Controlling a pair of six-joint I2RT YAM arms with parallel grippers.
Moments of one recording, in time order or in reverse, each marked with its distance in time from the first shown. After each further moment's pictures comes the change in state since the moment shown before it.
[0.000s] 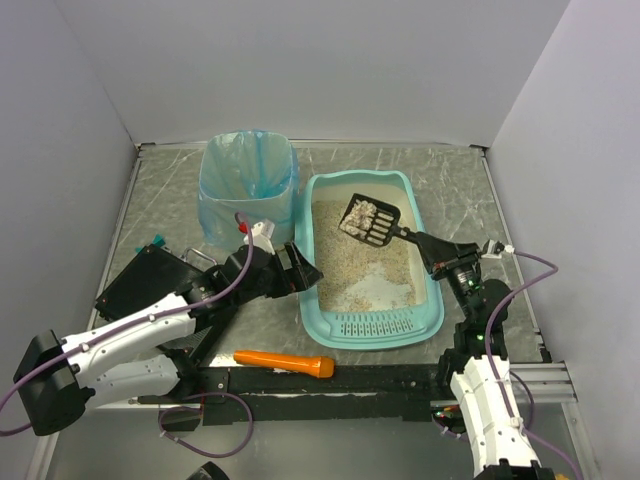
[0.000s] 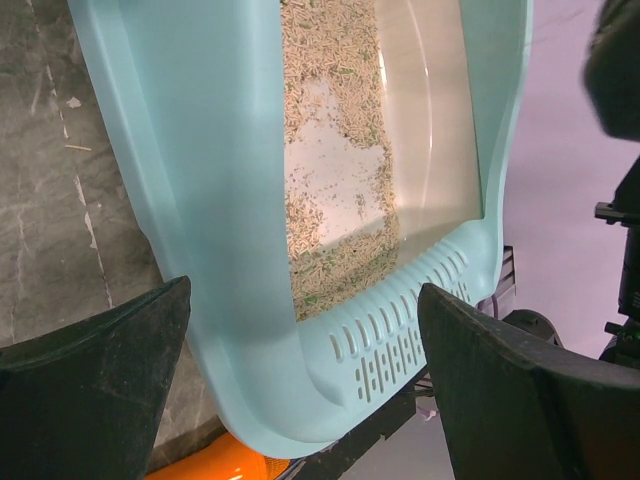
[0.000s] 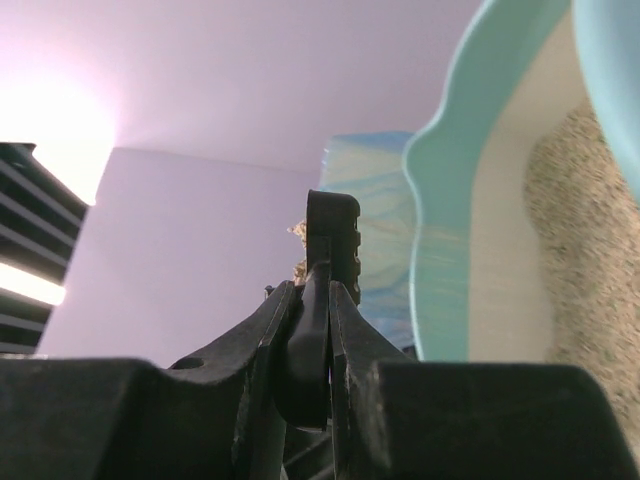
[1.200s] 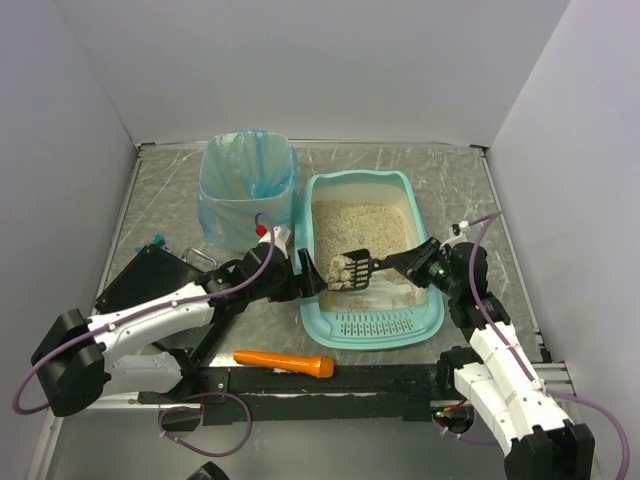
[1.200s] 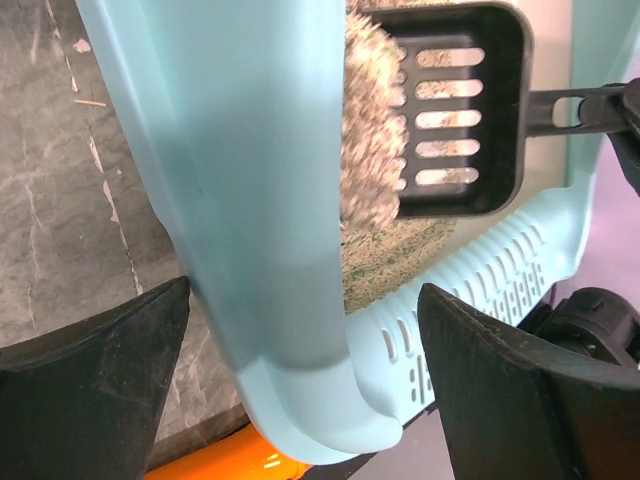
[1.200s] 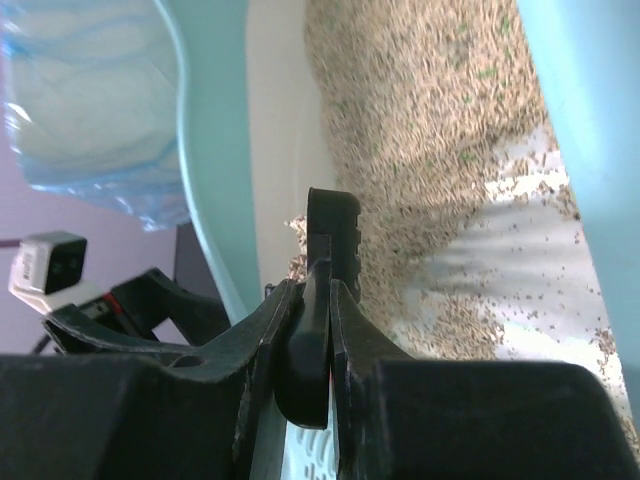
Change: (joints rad) left arm 0.000 0.156 0.042 -0.047 0.068 0.047; right arm 0.230 0.281 0.249 -0.521 0.021 -0.569
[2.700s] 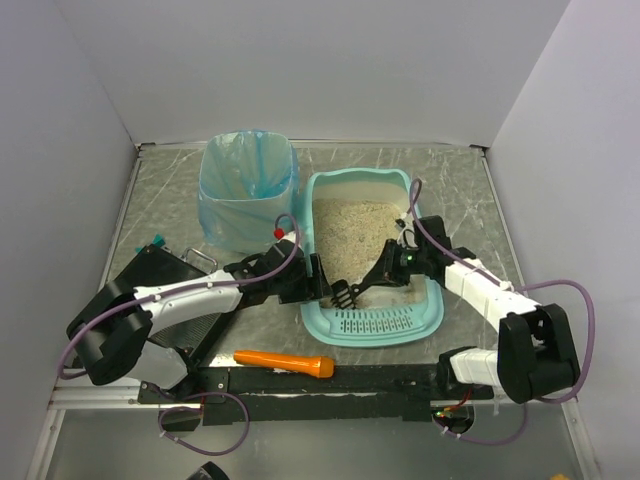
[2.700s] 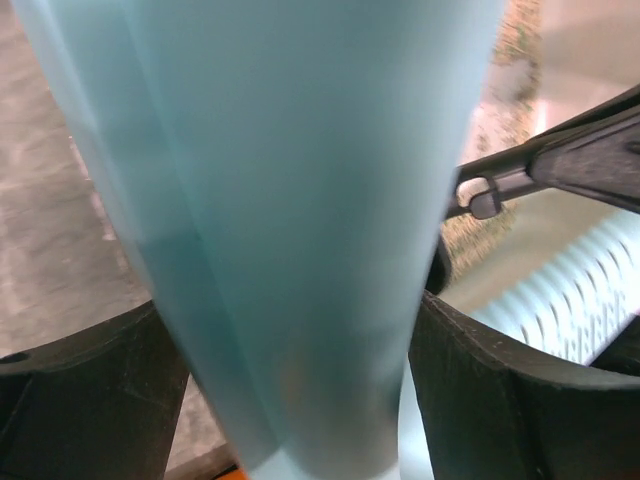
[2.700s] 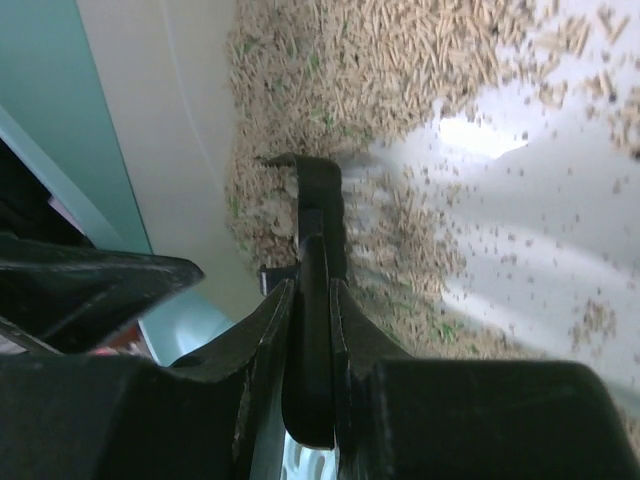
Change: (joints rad) left arm 0.005 0.229 0.054 0.048 0.073 0.006; right arm 0.093 0.568 0.237 -0.208 -0.233 -0.396
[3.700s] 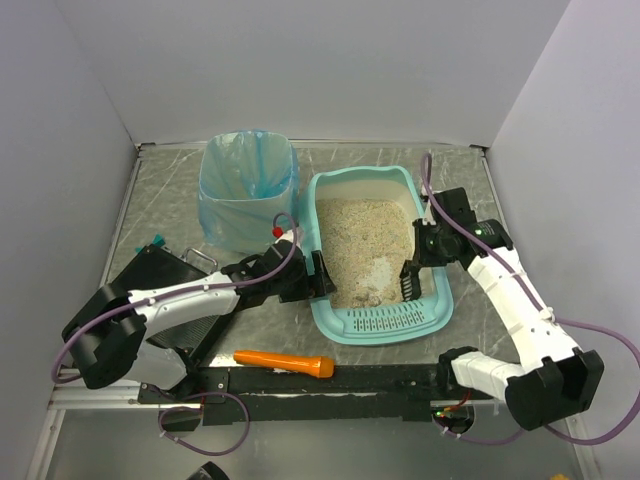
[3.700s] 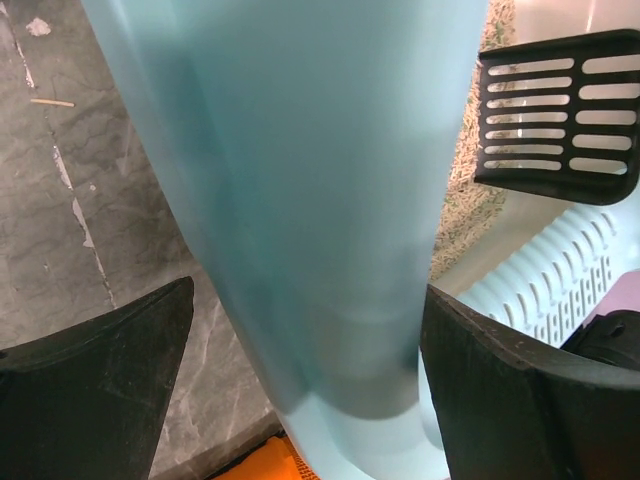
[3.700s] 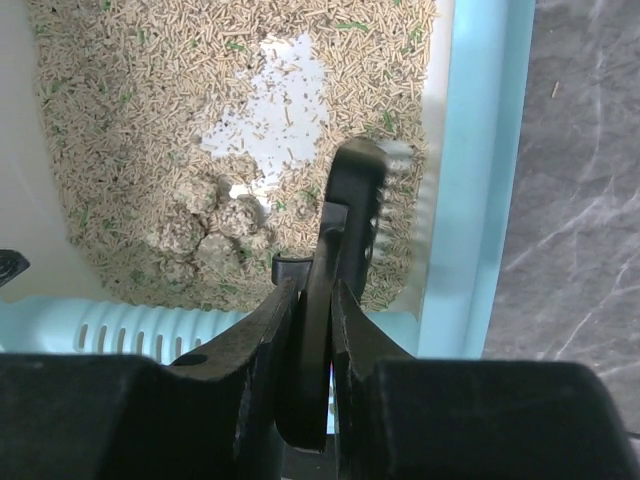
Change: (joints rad) left arm -0.007 -0.032 -0.007 0.021 -0.030 -0.018; right arm 0.019 -0.125 0.432 -0.636 0.597 -0.356
